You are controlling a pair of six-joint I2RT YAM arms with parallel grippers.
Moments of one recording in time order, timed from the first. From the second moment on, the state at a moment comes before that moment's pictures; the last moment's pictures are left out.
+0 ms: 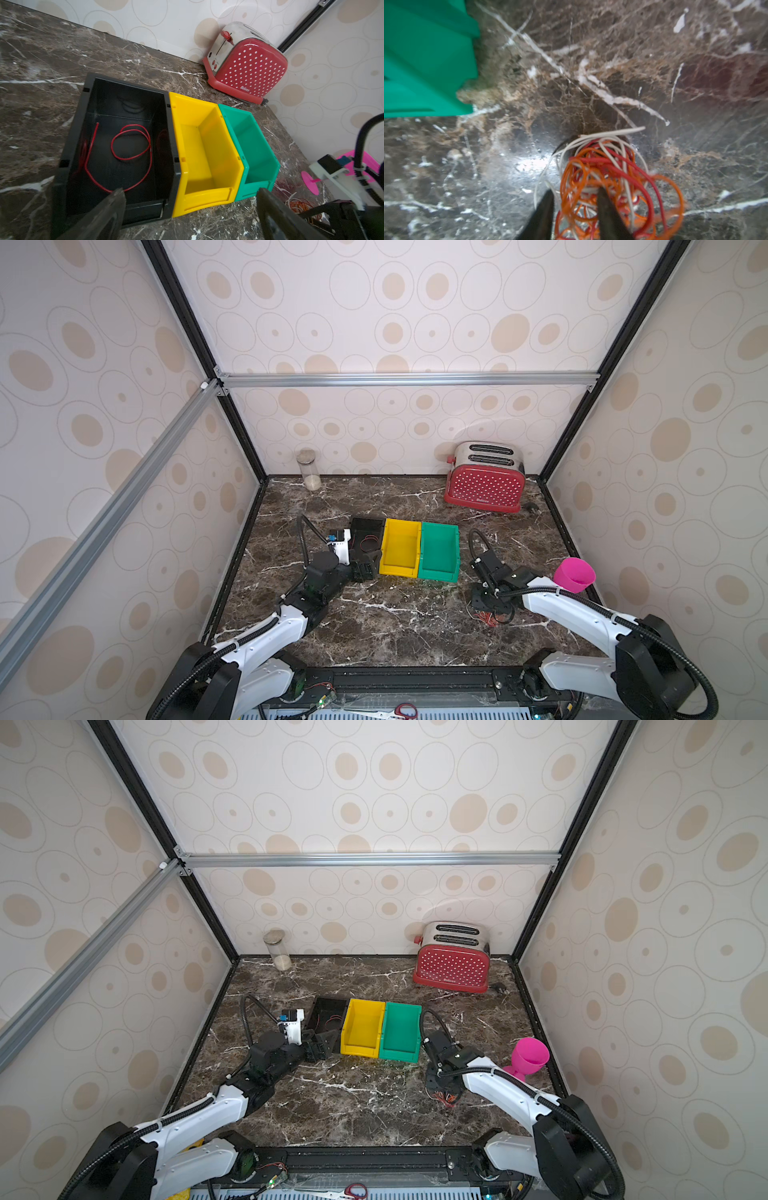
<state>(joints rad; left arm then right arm) -0.50 1.08 0.36 0.40 0.08 -0.52 0.54 1.23 0.64 -0.75 0.09 0.76</state>
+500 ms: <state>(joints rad) -0.53 1.04 0.28 0.50 0.23 -0.56 0.57 1.15 0.61 -0.50 -0.24 0.73</state>
